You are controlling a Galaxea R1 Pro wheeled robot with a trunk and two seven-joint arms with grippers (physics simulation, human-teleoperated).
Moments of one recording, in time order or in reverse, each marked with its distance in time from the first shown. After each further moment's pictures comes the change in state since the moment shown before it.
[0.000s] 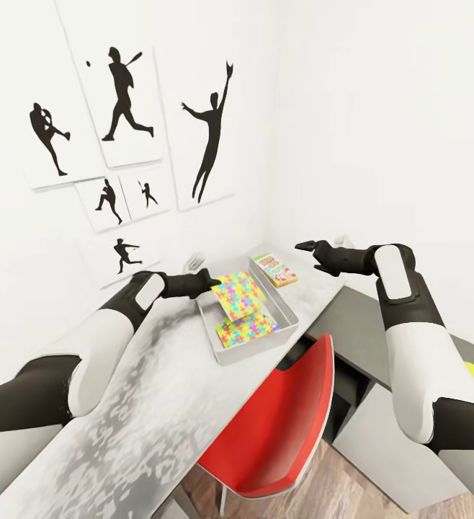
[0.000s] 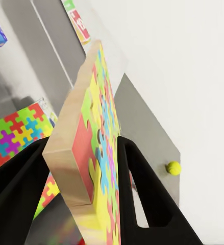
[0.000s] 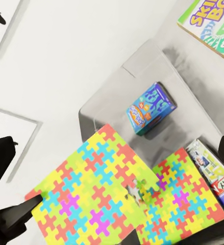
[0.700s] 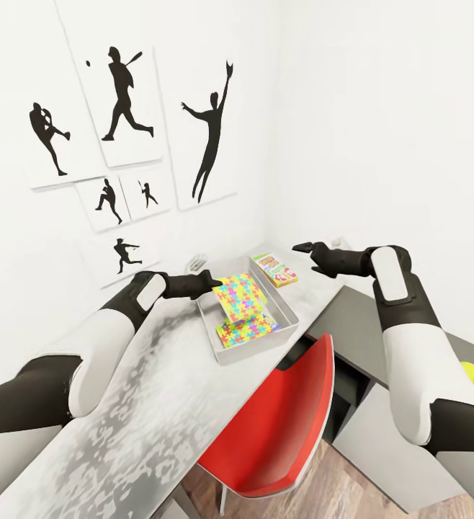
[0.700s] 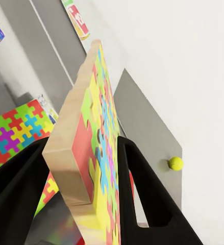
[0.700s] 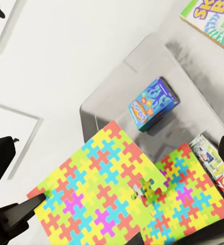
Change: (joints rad) left arm 0.000 -0.002 -0.025 0.000 -0.001 0.002 -0.010; right arm 0.006 0.012 0.001 0.003 0.000 0.000 0.000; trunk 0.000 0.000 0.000
